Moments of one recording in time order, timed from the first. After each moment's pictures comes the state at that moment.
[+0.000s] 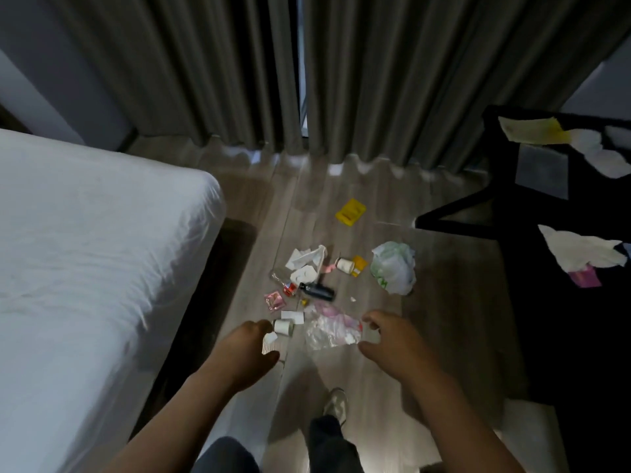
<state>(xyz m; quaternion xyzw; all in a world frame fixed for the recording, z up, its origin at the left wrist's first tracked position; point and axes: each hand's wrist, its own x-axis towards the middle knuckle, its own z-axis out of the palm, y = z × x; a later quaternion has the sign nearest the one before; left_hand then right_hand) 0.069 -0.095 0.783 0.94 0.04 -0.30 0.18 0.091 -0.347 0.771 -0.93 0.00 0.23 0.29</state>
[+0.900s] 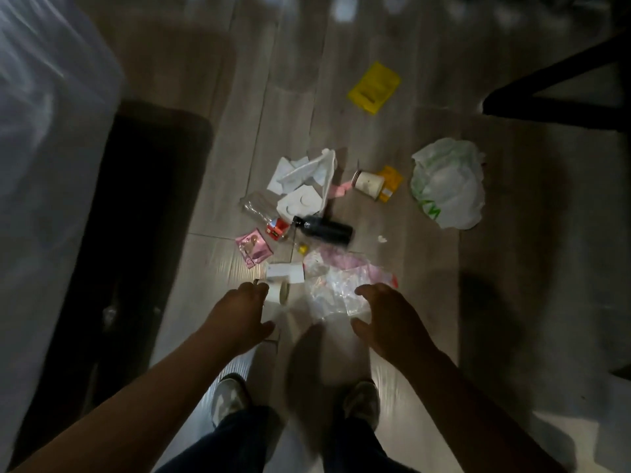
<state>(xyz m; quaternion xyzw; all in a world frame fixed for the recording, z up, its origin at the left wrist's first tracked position) 0.234 -0.056 0.290 0.92 -0.02 -0.37 0.12 0.228 -0.299 0.310 -0.93 -0.01 0.31 0.21</state>
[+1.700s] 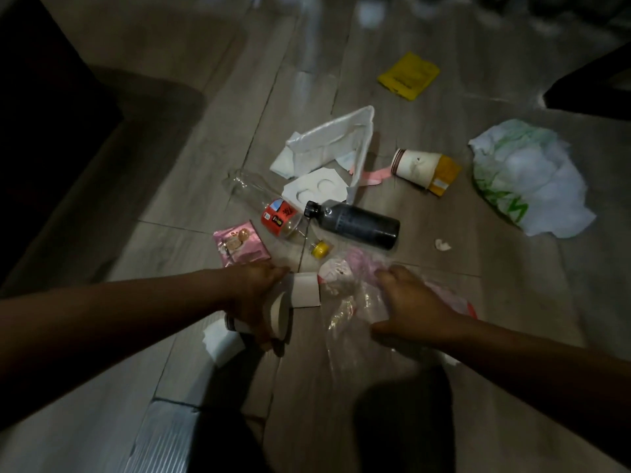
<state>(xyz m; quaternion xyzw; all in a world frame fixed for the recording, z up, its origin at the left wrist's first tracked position) 0.303 -0.031 0.023 0.88 -0.21 -0.42 0.03 0.274 -0.302 0.006 -0.95 -0.10 0.28 0.12</state>
